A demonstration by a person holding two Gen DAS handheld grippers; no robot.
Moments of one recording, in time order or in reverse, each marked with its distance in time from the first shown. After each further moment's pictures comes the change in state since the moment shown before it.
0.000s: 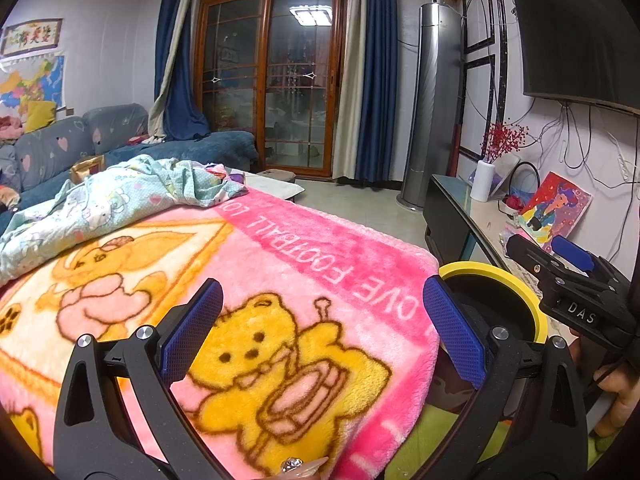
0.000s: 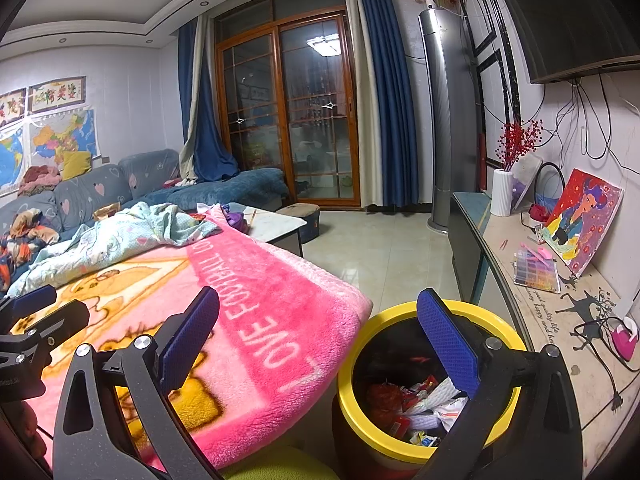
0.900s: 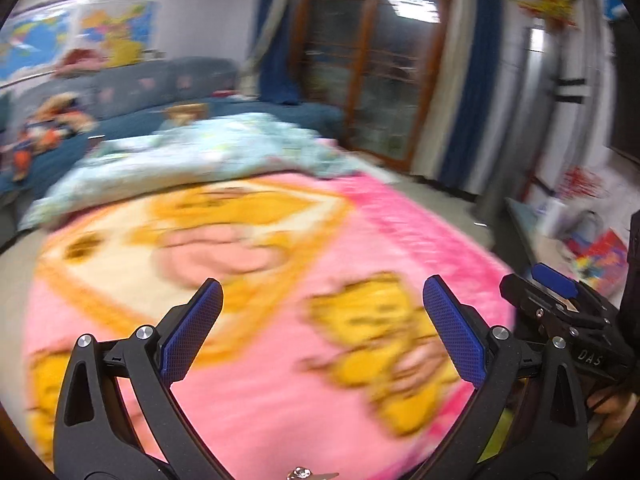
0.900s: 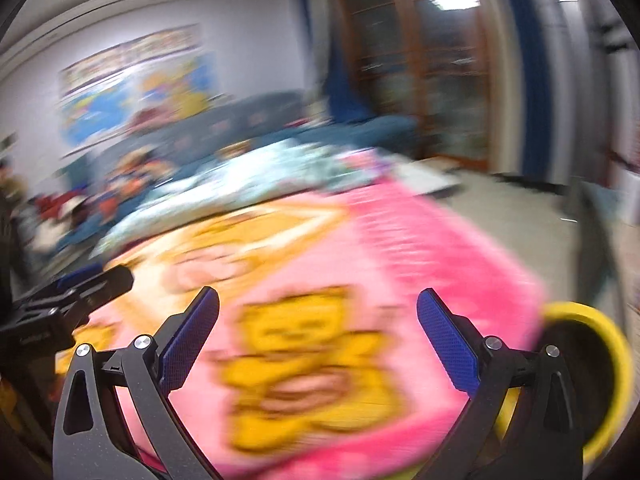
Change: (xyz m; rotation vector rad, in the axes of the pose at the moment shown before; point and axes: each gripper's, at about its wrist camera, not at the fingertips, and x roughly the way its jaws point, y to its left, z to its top) left arm -0.086 0.125 -0.008 -0.267 0.087 0.319; right arm 0.028 0.148 0.010 -0.175 0.253 0.544
